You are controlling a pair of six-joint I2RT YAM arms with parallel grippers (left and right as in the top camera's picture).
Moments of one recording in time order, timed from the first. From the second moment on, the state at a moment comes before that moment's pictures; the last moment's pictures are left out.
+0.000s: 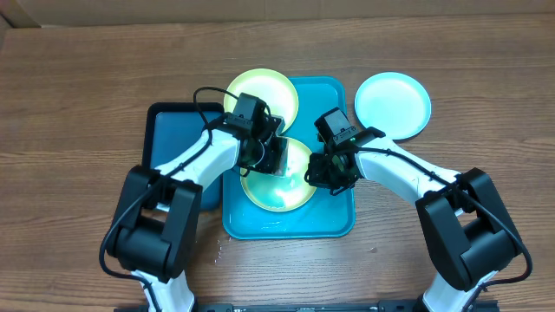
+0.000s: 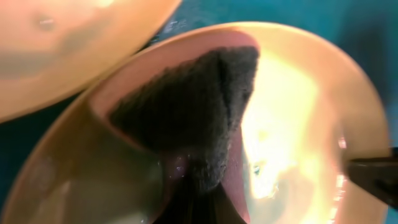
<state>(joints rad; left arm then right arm) -0.36 1.94 1.16 -0.53 0.37 -0.07 0.51 1.87 1.12 -0.62 -0.27 0.58</state>
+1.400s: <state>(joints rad) -0.03 1.44 1.13 -1.02 -0.02 -0.28 0.51 1.87 1.12 -0.64 -0.29 0.59</state>
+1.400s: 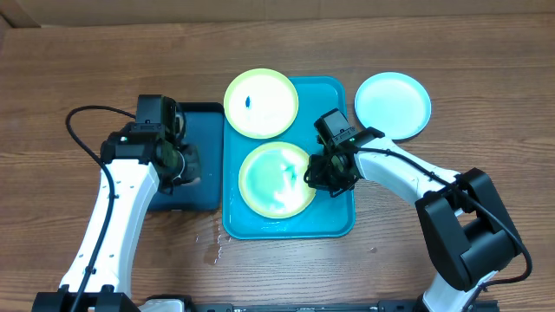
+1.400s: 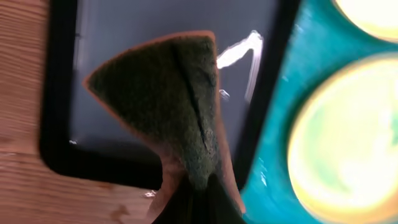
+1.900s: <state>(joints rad) -0.03 1.44 1.07 -1.02 -0.17 -0.34 0.45 1.87 1.18 -0.85 -0.33 0.59</state>
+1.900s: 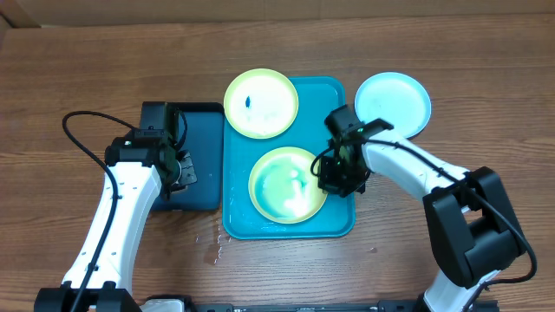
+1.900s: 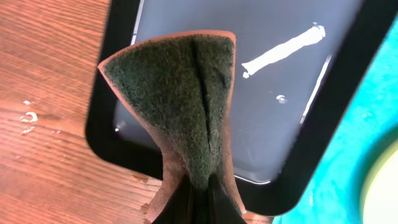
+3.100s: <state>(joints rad) -0.02 1.44 1.07 -1.02 -0.40 -0.57 0.61 1.88 1.55 -0.74 -0.32 0.63</state>
